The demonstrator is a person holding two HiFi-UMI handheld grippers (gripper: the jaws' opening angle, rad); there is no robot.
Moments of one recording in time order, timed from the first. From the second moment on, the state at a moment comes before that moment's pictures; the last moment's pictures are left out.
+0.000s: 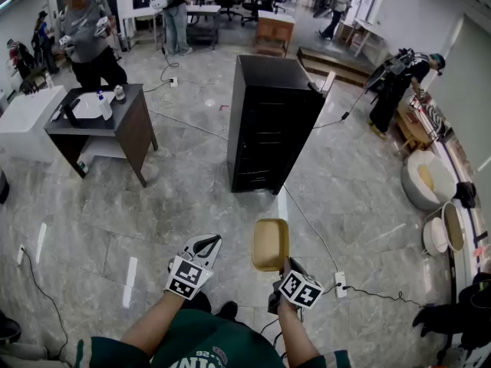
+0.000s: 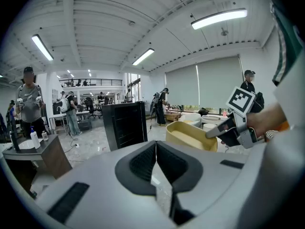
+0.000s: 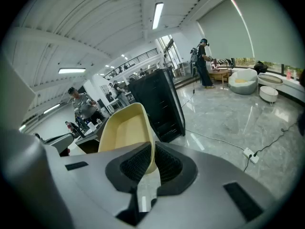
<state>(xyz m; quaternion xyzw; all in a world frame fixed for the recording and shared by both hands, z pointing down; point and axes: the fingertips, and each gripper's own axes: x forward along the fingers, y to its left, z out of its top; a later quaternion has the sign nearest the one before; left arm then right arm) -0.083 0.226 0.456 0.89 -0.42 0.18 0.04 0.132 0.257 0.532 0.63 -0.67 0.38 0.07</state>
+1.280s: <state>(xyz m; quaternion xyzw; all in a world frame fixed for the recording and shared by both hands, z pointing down) -0.048 0.241 0.460 0.90 -0.40 0.20 0.04 0.159 0.282 0.537 0.62 -0.67 0.40 0.06</state>
